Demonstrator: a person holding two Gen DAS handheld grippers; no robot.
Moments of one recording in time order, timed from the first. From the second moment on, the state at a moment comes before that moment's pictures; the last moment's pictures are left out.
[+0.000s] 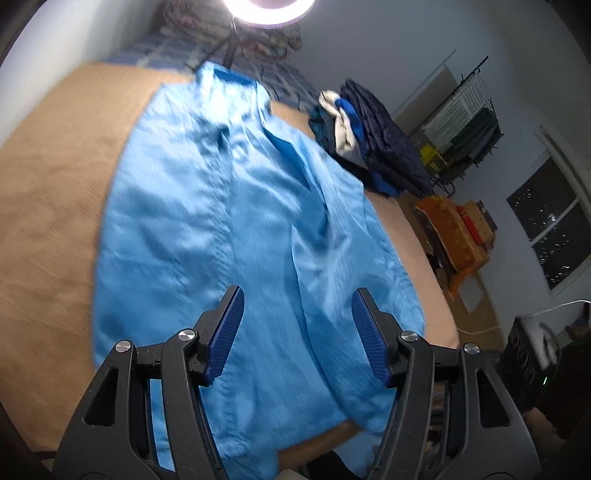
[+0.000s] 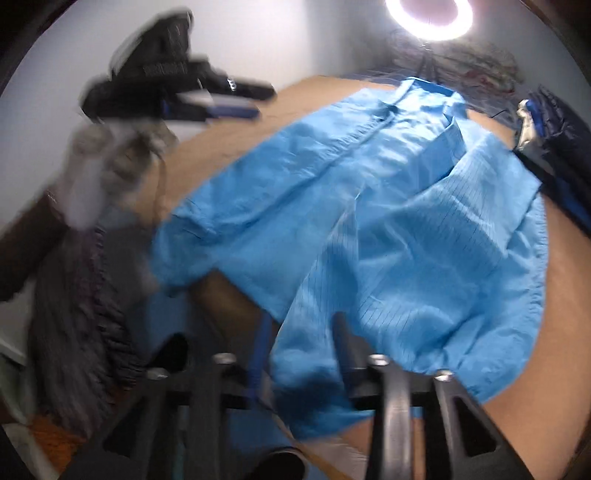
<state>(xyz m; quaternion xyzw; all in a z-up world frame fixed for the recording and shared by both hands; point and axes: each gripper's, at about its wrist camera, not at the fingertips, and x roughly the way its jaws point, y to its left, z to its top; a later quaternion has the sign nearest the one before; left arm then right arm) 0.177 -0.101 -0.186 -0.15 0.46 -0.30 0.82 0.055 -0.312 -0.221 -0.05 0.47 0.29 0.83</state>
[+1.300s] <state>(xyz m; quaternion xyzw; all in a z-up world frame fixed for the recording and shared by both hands) 0.155 -0.223 -0.277 -0.10 0.59 -0.35 0.72 0.122 -0.491 -0.283 0.28 0.49 0.12 0.82</state>
